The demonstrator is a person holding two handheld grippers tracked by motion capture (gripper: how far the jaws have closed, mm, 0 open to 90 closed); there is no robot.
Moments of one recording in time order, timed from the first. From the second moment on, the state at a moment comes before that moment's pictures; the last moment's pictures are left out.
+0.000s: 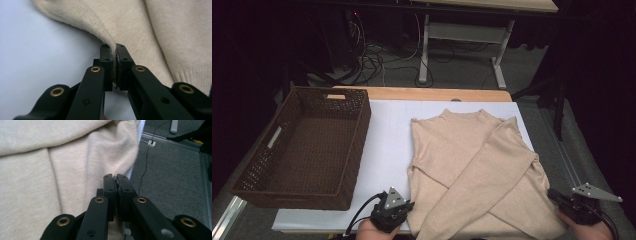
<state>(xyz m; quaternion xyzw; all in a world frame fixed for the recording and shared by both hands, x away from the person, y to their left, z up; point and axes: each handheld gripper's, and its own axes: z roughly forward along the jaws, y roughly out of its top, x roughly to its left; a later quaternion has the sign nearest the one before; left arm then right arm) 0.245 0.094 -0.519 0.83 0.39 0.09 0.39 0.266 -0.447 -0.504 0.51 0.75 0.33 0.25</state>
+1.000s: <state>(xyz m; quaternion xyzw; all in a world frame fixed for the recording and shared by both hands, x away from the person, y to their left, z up) 0.280 0.123 -0.515 0.78 0.41 0.14 0.44 0.328 -0.426 -0.474 0.49 0.73 0.40 0.26</state>
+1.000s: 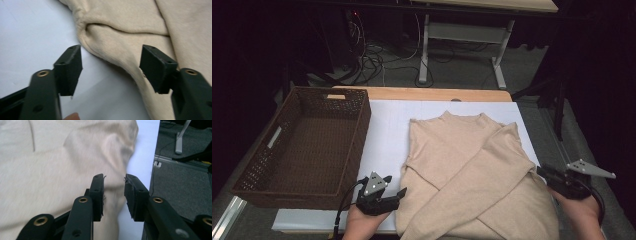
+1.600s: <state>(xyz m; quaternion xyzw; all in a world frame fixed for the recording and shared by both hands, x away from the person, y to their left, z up) 0.280 0.121 -0.521 0.79 0.41 0.14 0.44 0.427 -0.401 -0.491 0.51 0.75 0.35 0.24</state>
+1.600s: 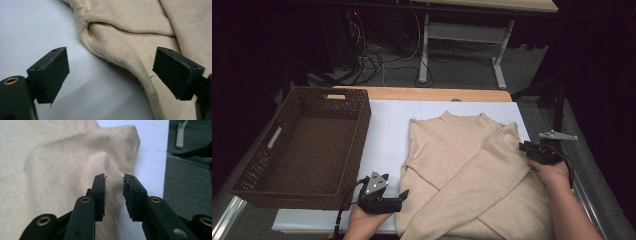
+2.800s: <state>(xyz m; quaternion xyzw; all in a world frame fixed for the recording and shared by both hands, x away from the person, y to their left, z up) 0.283 0.117 -0.522 0.80 0.41 0.13 0.42 0.516 -0.397 -0.500 0.53 0.75 0.32 0.25</state>
